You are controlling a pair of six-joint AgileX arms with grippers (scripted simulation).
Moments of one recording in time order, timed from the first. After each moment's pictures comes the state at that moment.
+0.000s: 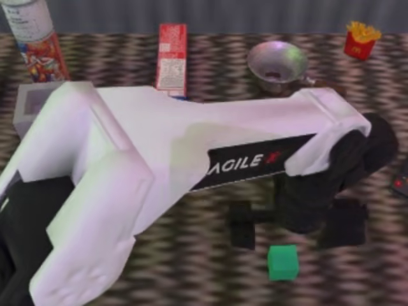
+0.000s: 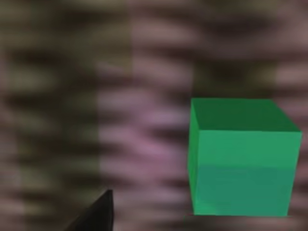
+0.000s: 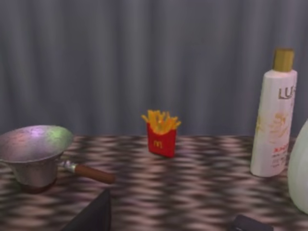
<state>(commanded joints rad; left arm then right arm) -1.04 2.29 1.85 -1.13 -0.03 -1.05 0.00 0.00 0.00 0.00 0.00 0.00</state>
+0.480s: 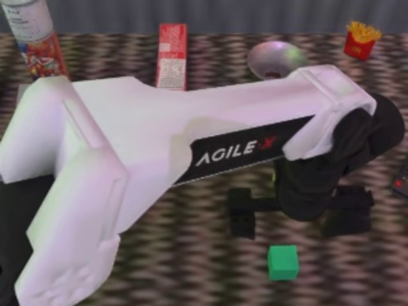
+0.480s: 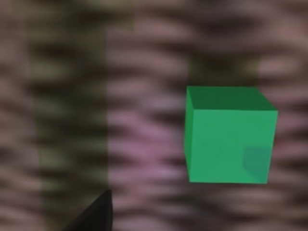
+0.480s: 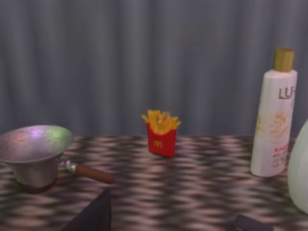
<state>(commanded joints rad) -1.04 2.26 1.91 -1.21 -0.03 -1.05 0.00 0.00 0.00 0.00 0.00 0.00</state>
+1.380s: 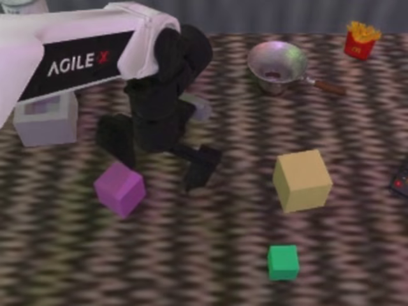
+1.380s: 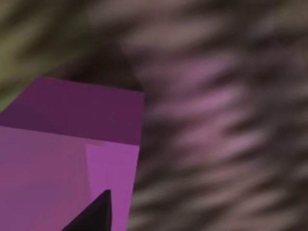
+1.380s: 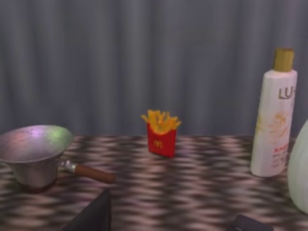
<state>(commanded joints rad) -0.56 2.10 1.60 -1.10 0.00 -0.09 0.00 0.00 0.00 0.00 0.00 0.00</state>
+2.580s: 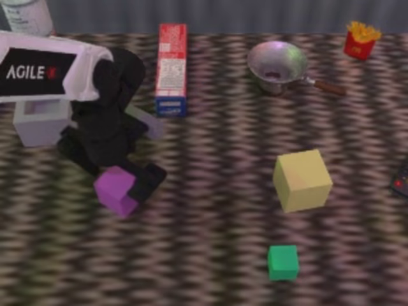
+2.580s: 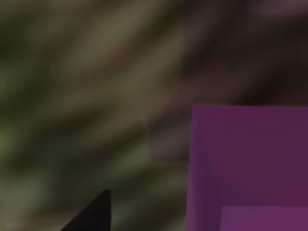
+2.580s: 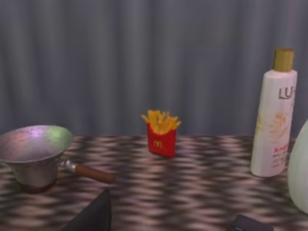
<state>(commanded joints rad) -0.37 2.11 1.37 -0.82 0.00 0.25 0.00 0.00 0.00 0.00 0.00 0.00</state>
